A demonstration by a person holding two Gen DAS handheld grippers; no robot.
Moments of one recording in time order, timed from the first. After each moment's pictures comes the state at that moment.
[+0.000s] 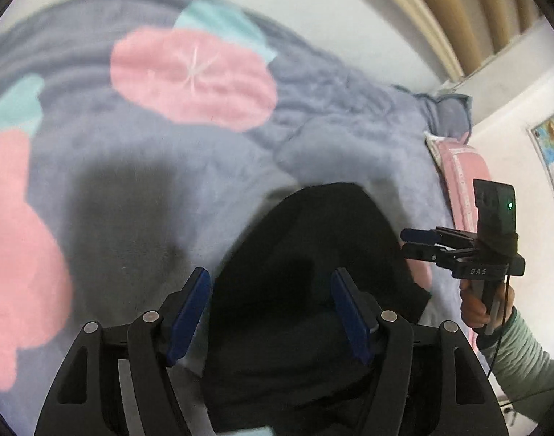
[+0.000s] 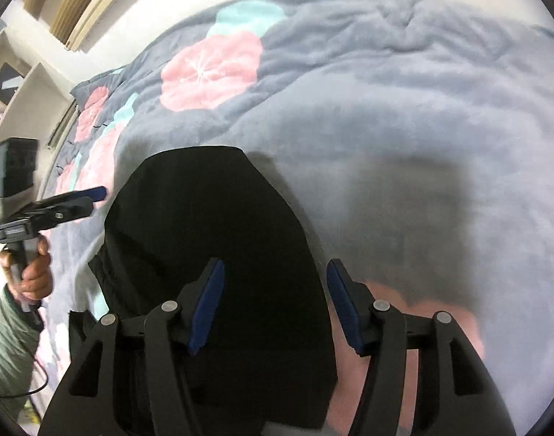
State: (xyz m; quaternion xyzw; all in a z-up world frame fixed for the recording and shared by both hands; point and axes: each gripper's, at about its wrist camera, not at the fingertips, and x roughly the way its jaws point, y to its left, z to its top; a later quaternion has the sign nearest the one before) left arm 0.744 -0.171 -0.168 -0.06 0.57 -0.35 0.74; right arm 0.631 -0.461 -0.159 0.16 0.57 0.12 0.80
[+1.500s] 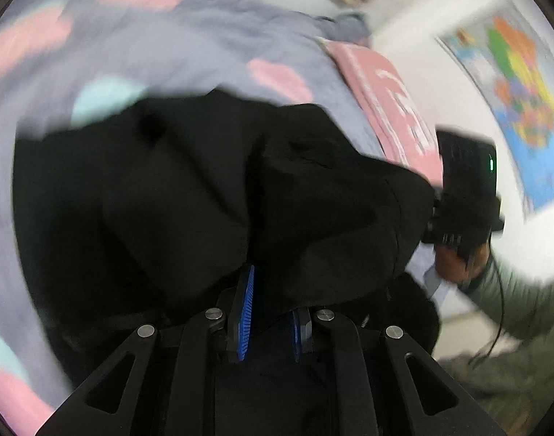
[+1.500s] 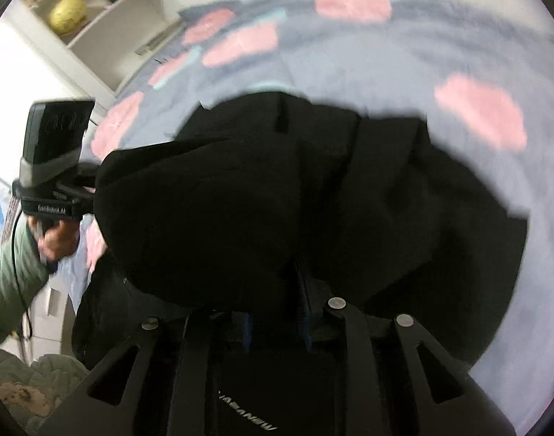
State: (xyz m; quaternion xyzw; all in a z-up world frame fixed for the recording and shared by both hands) left arm 0.370 -0.076 -0.155 -0.09 0.57 -0.42 0.69; right arm 0.269 -0.305 -0.119 0.10 0.56 0.21 0.80
